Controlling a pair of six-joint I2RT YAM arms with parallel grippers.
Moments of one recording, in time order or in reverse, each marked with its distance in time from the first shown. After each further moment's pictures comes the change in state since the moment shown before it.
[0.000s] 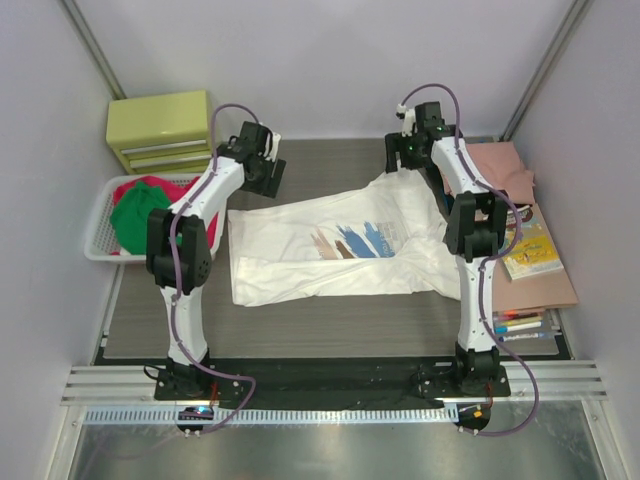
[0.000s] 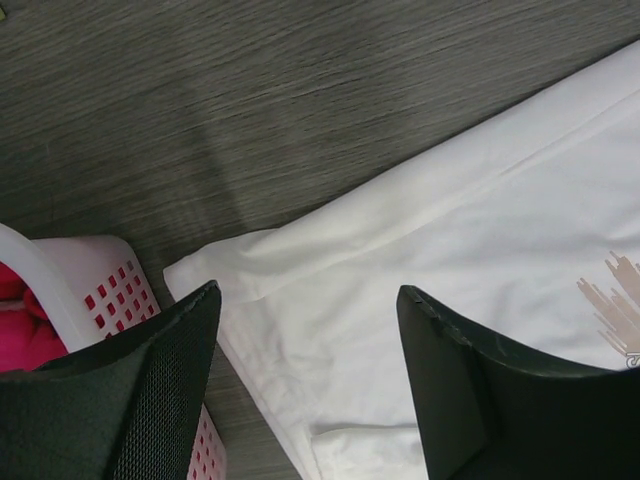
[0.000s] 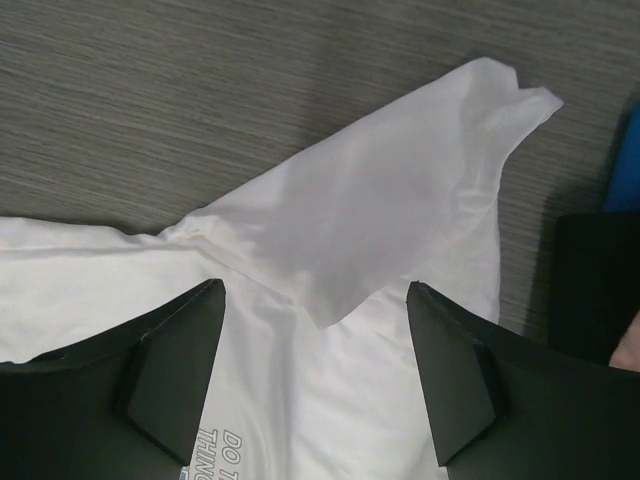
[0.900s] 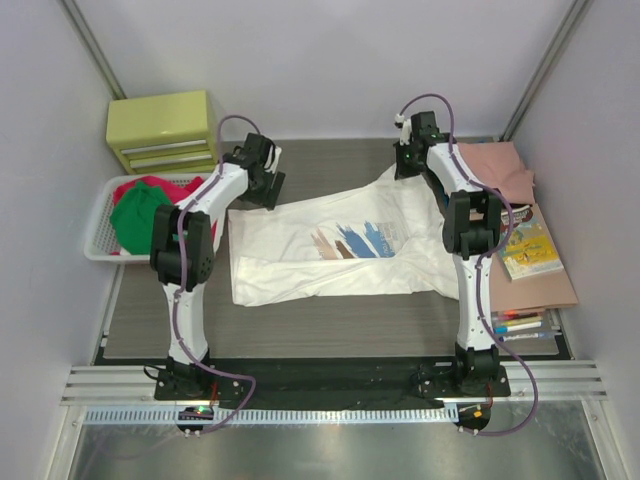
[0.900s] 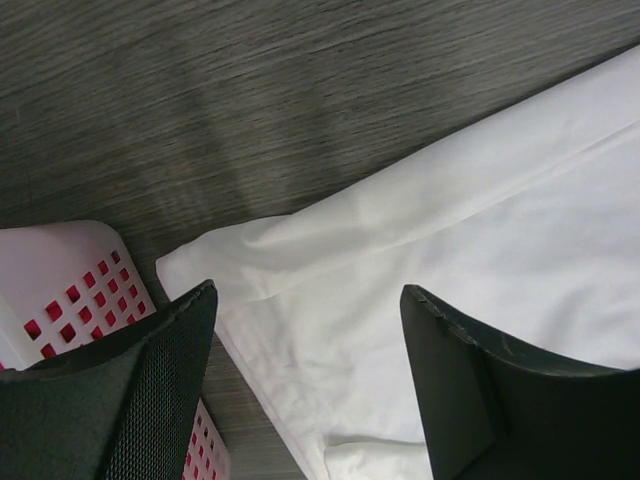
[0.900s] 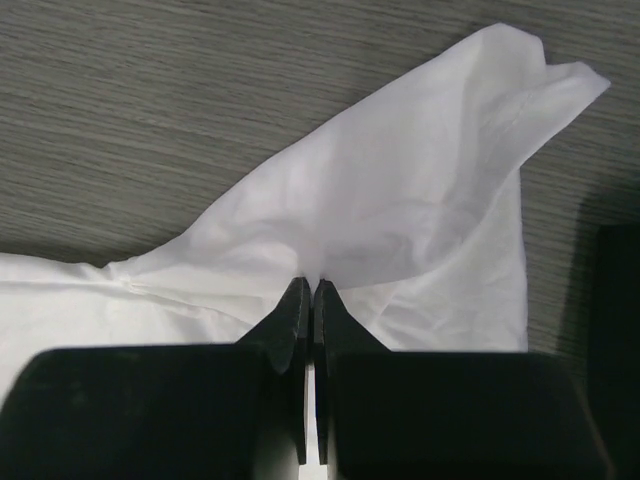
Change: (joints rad) left arm 0.000 0.033 -0.071 0.036 -0.062 0.015; right arm 0.000 0.085 -0.017 0.040 0.029 0.032
